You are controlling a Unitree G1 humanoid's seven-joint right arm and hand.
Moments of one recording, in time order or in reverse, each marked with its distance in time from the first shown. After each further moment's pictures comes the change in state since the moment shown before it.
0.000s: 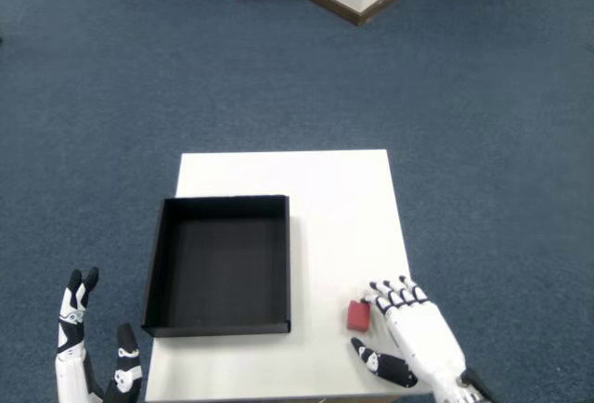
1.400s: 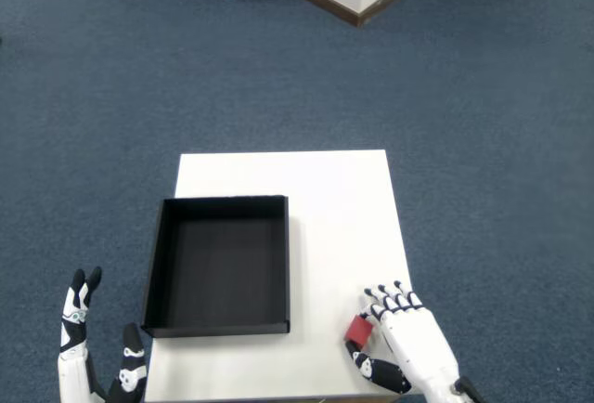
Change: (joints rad) arm 0.020 0.021 -0.017 -0.007 0.018 0.004 -0.009
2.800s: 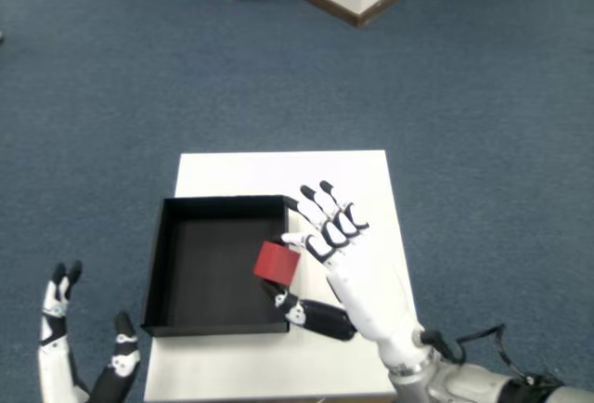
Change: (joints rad) arm -0.278 -0.335 -0.004 -1.130 -0.249 0.423 -0.310
